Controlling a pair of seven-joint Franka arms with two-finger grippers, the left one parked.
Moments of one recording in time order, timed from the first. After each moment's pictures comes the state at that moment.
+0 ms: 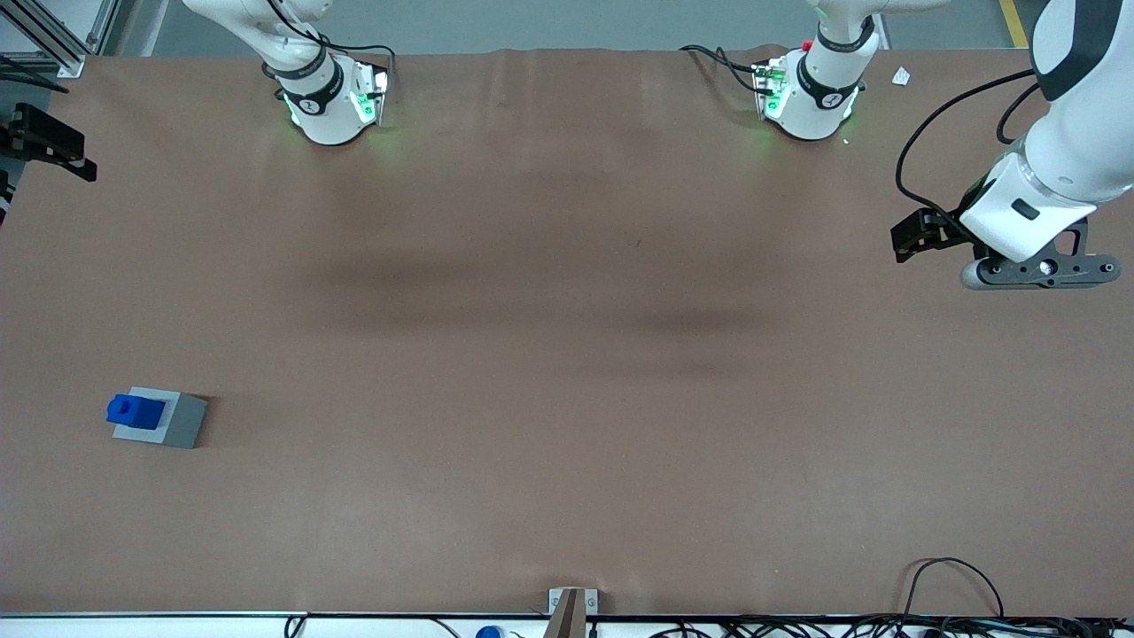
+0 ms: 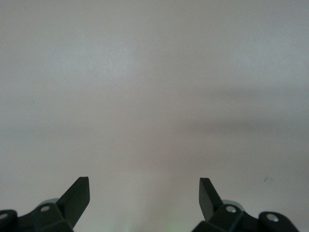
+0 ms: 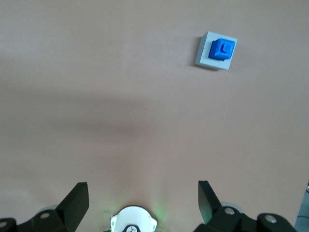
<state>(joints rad) -0.07 0.01 0.03 -1.36 -0.02 1.29 -0.16</state>
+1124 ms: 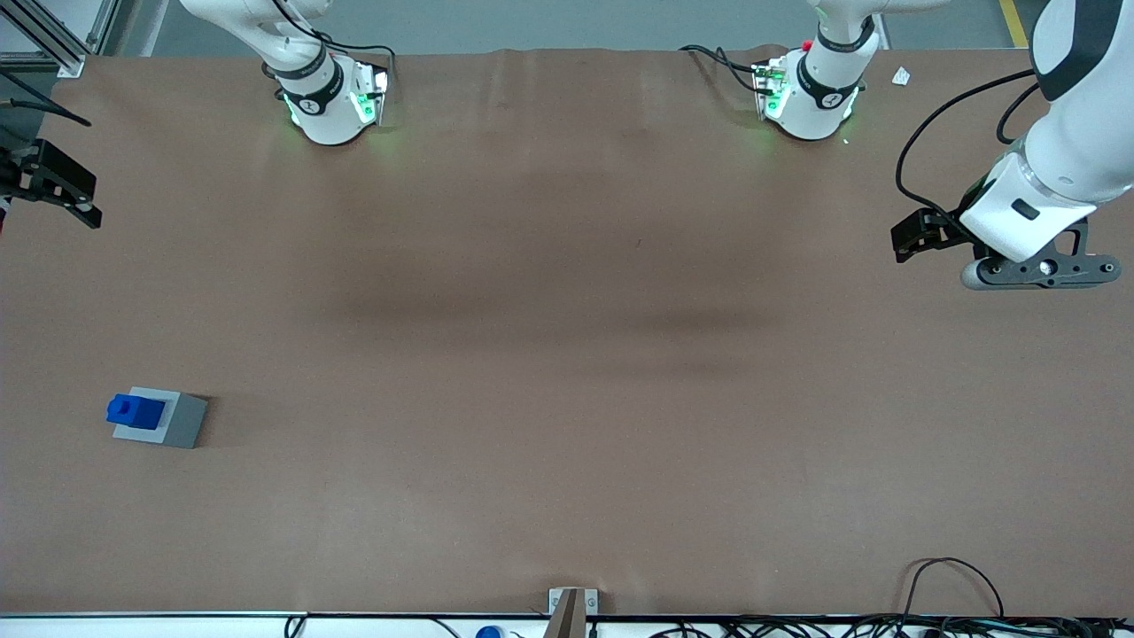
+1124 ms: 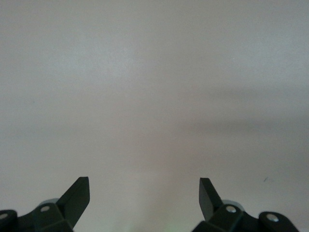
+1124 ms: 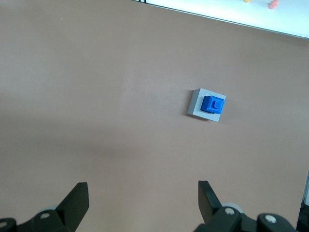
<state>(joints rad) 0.01 0.04 0.02 -1.34 -0.07 1.47 -0.16</state>
